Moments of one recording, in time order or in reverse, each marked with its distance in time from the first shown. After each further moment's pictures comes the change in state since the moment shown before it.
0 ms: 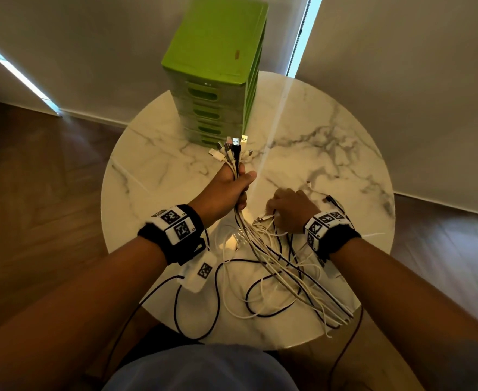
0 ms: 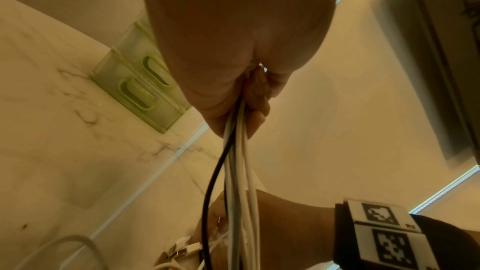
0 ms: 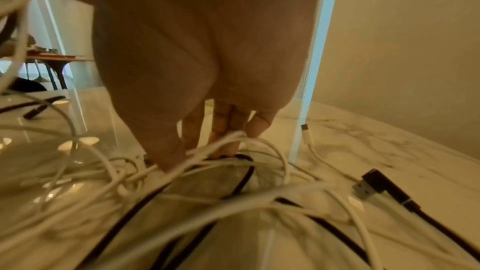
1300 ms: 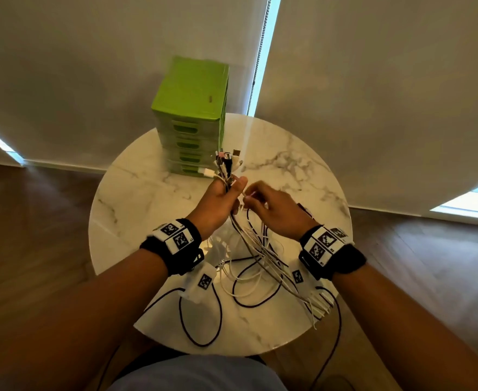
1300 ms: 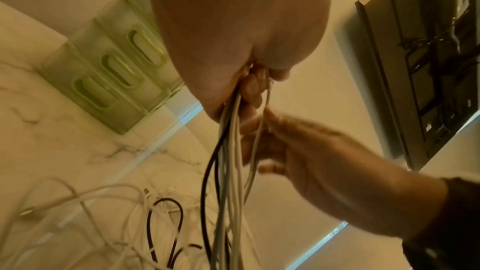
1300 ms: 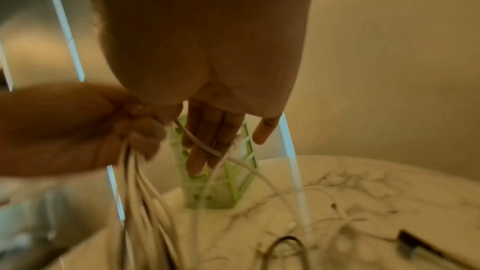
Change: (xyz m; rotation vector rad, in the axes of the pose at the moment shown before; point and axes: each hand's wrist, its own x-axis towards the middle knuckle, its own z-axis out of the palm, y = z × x) left_hand -0.035 0.017 0.012 0.062 -0.045 0.279; right_hand -0.103 -0.071 -0.087 0.641 0.481 0.043
